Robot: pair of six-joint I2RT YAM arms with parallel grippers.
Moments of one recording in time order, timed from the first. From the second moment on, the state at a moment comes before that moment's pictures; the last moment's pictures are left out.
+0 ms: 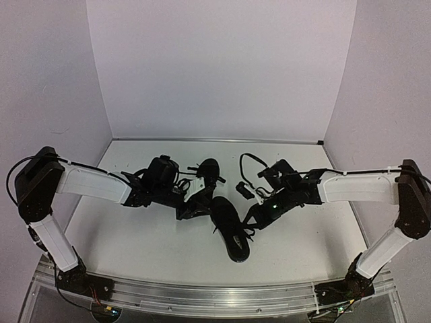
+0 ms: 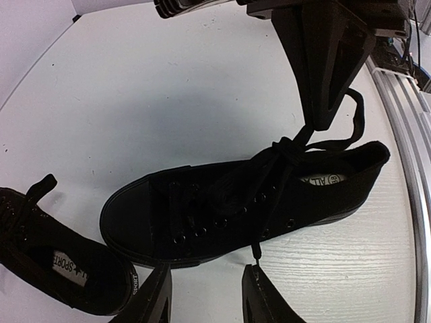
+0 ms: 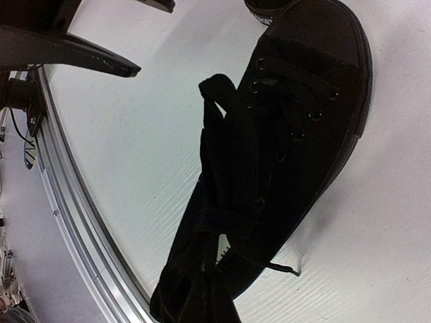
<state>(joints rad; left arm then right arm) -0.83 1.69 0.92 0.14 0.47 0.43 0.80 1.57 0.96 -0.40 -0.44 0.20</state>
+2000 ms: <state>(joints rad) -1.02 1.84 1.07 0.14 0.35 0.90 0.83 1.60 0.94 -0.35 -0.42 0.24</state>
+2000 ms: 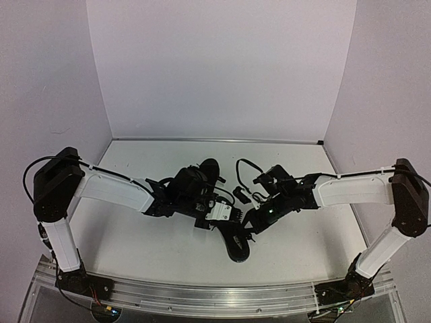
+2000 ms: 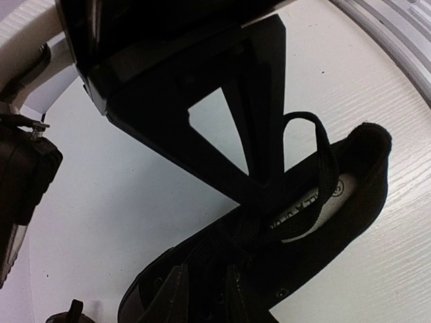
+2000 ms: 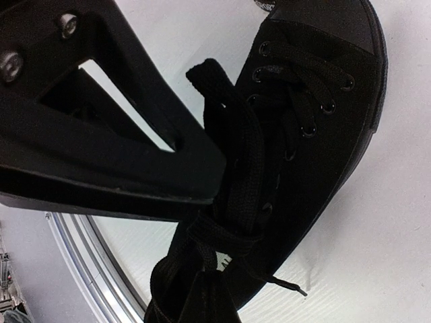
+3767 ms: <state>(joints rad) -0.99 1.81 1.00 0.19 0.21 0.89 0.83 1.54 0.88 -0.33 -0.39 0.29</state>
